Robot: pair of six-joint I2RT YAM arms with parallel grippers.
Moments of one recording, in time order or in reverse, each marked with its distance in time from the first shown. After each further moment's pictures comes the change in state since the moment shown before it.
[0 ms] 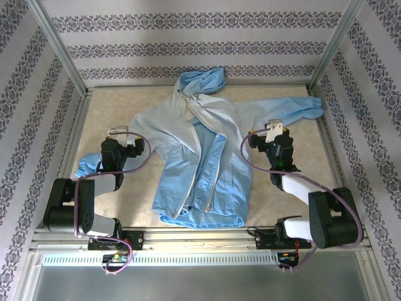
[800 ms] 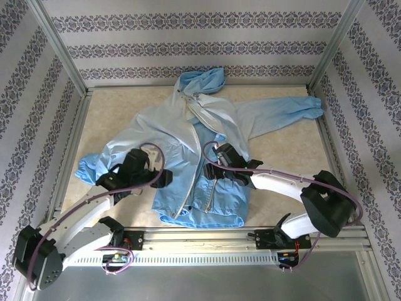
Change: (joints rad) left arm -0.566 -0.442 0.157 -1.118 0.164 -0.388; right arm 0.595 0.187 0.247 -0.712 -0.018 0.488
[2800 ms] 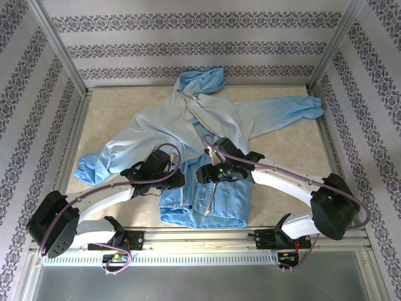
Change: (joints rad) left arm -0.117 0.309 0.032 0.254 0.120 -0.407; right arm 0.037 -0.062 0.129 -0.226 -0.407 0.147
